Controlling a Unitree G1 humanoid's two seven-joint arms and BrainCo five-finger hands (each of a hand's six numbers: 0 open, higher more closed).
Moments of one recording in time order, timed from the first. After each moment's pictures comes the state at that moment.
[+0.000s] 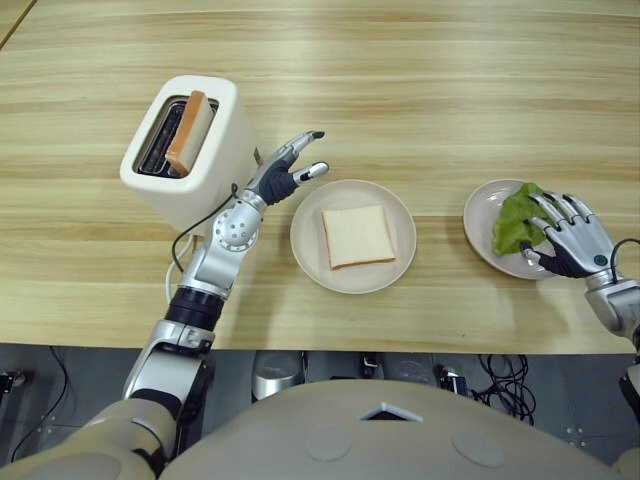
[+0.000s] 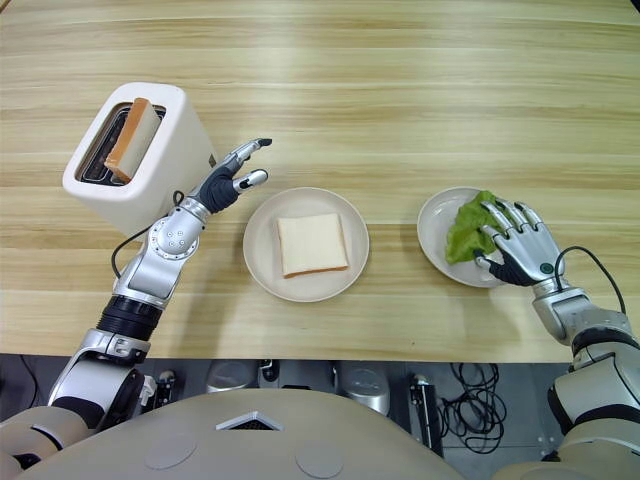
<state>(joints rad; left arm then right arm) -0.26 0.30 -0.22 0.24 0.34 -0.21 -0.16 -0.33 -0.91 0.57 1.23 -1.11 -0.53 -1.11</state>
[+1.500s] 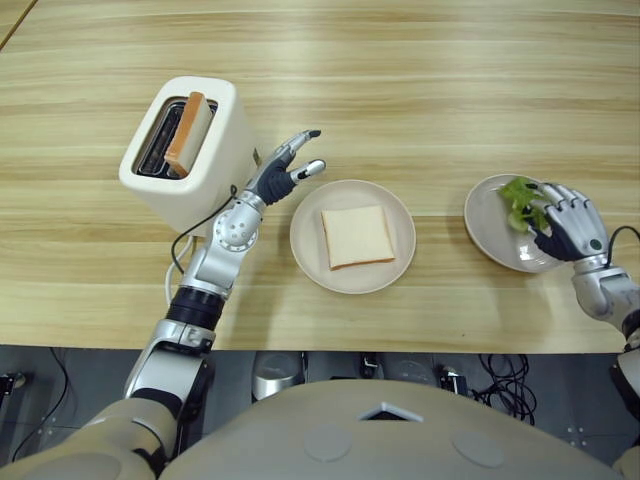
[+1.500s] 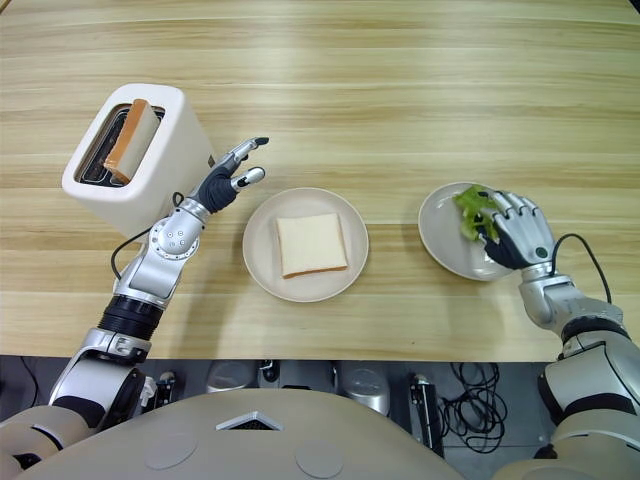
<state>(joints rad) -0.27 0.30 -0.22 0.27 0.32 -0.22 -0.13 -0.39 -0.89 0.52 1.22 -0.85 -0.74 -1.02</state>
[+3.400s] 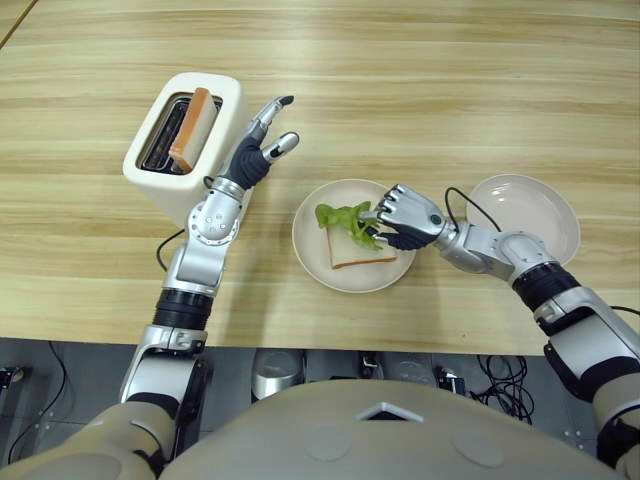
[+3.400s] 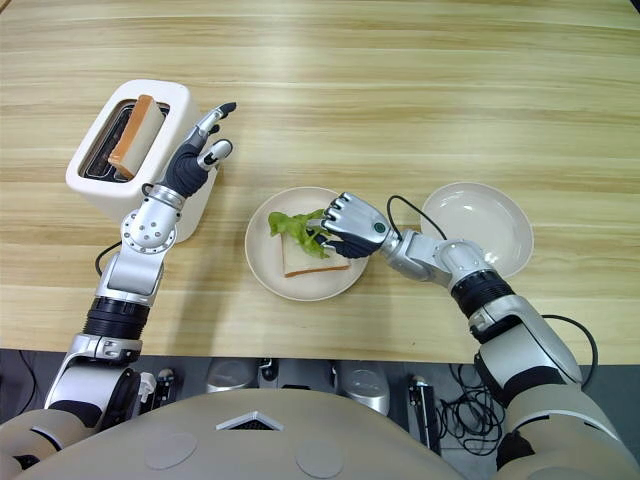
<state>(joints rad) -0.25 0.31 -0.10 0.14 0.28 -0.21 -0.11 -0.48 -0.61 0.64 0.62 -1.06 -0.87 -0.66</state>
